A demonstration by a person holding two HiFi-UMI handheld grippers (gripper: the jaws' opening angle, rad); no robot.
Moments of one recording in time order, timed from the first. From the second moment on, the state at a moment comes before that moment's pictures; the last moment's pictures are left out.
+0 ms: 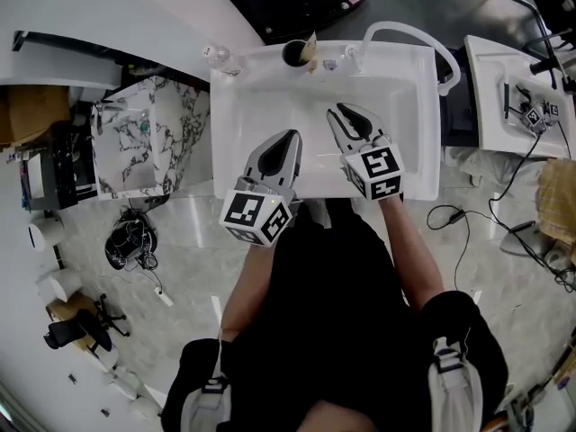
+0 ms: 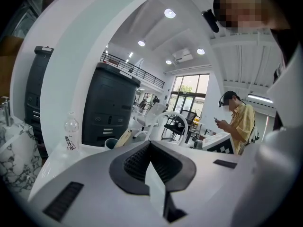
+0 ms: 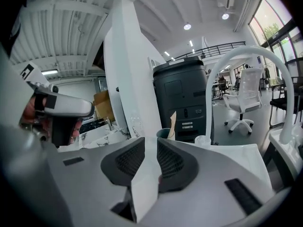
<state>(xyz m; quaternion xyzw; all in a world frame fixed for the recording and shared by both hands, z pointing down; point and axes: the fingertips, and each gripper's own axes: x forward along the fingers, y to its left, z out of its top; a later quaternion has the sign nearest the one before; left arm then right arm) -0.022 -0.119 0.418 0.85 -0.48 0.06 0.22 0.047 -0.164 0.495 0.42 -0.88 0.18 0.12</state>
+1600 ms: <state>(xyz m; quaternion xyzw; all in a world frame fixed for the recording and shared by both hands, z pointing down) -0.099 0.072 0.376 0.90 -0.40 0.00 0.17 -0.031 0.082 0.353 0.51 -0.85 0.00 0.11</state>
